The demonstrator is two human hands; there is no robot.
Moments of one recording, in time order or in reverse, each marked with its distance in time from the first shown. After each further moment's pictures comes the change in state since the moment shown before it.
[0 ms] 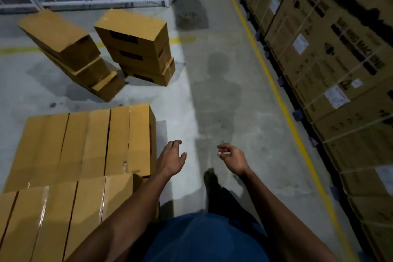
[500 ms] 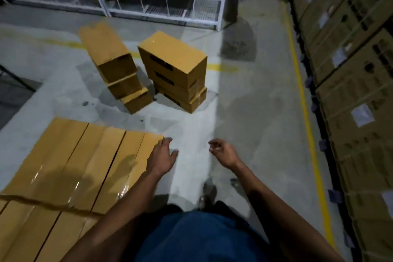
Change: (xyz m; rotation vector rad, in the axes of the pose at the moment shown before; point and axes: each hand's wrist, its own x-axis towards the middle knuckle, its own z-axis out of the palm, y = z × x) left_hand 0.260 0.015 -0.132 -0.128 0.294 -0.269; right_hand 0.345 -0.194 -0.050 -0.114 -0.278 -0.279
